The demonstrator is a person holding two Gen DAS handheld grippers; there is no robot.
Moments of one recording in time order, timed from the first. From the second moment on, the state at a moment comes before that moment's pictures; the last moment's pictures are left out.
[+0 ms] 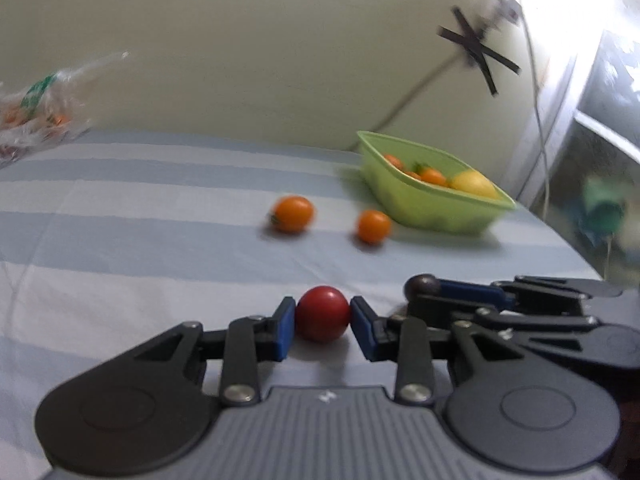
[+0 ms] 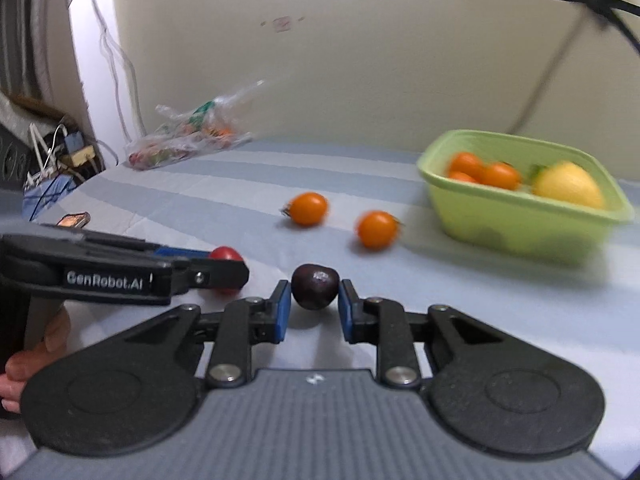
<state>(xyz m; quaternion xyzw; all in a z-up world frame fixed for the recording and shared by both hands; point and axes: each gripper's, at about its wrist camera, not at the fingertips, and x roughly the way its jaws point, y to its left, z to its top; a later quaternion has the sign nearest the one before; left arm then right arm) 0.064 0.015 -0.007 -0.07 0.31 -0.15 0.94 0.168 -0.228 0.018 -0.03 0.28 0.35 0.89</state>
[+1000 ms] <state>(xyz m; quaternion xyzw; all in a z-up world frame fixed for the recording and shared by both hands) 0.049 -0.011 -0.009 -0.02 0.29 -0.08 0.95 0.152 -0.266 0.007 -0.01 0.29 0.32 0.90</state>
